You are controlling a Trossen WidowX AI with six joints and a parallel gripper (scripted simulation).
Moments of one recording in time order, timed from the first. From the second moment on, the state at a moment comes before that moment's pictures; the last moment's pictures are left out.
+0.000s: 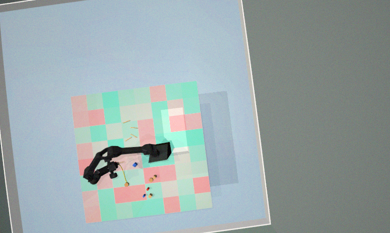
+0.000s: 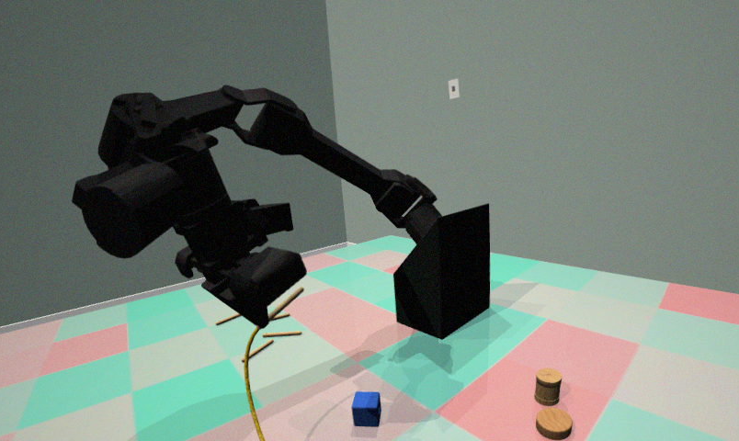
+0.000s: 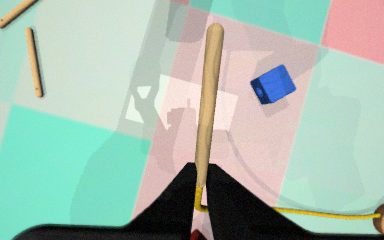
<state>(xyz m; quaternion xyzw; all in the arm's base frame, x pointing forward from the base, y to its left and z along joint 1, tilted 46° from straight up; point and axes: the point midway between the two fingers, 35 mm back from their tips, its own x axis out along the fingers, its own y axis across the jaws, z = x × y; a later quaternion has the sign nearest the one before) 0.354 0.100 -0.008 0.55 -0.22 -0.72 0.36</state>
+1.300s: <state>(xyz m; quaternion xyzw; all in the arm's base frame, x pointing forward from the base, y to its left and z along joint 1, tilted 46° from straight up) 0.381 0.101 0.000 0.68 -0.43 -0.59 -0.02</state>
